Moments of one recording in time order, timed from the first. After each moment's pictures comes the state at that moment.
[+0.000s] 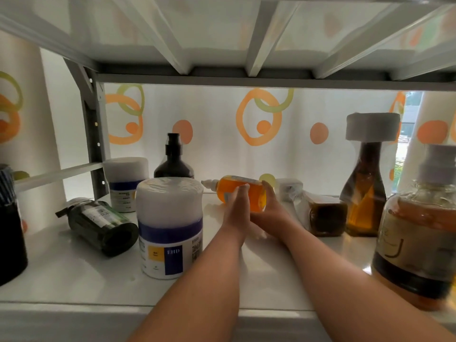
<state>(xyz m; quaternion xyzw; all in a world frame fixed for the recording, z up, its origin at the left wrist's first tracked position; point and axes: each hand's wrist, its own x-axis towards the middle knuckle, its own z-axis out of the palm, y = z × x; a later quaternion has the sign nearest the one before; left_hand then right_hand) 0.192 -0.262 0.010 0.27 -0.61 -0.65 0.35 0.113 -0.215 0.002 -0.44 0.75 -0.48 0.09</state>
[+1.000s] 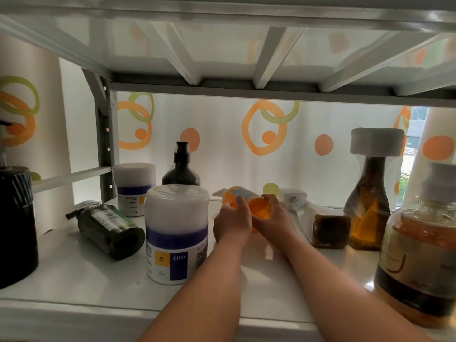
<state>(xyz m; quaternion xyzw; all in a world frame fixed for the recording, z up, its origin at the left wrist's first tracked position) 0.200 -0.271 0.009 0.44 -0.69 -0.42 0.40 0.125 -0.213 0.007 -0.42 0.77 -0.48 0.02</state>
